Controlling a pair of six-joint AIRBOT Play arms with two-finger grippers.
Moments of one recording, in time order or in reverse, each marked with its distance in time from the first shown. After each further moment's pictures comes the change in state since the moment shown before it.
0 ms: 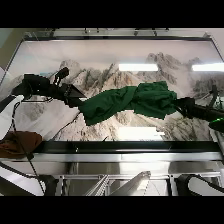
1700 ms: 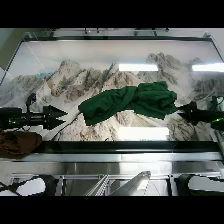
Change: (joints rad) left arm 0.359 0.400 -0.604 0.133 -0.367 0.035; right arm -0.052 -0.243 0.112 -0.167 -0.111 0.243
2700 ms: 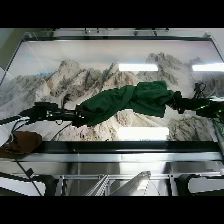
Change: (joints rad) left arm -0.453 -0.303 0.118 -0.196 -0.146 -0.042; right arm 0.206 -0.105 0.162 0.097 -0.018 0.007
